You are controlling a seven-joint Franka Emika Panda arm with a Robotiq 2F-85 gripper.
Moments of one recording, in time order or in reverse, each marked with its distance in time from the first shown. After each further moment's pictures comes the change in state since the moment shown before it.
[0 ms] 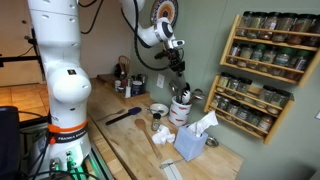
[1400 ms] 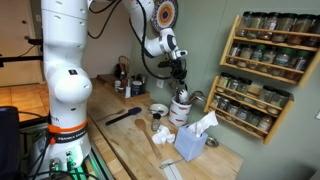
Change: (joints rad) arm 0.029 0.119 -0.084 -0.001 0.000 0.208 -0.042
